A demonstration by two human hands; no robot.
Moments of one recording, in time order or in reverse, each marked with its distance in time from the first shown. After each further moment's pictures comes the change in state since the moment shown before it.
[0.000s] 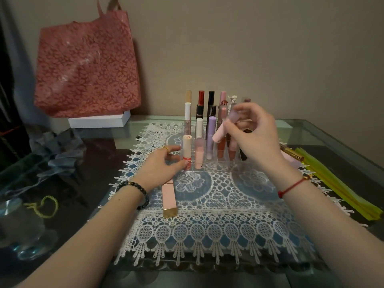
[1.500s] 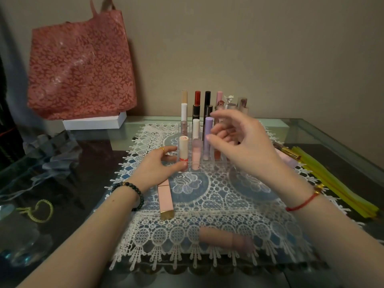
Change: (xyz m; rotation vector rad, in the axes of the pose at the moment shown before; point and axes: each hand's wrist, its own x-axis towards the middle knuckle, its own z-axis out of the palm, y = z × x) left_hand 0.005 -0.005 0.000 -0.022 -0.022 -0.021; right_hand -0.019 -0.022 -0.003 -0.064 -0.296 -0.004
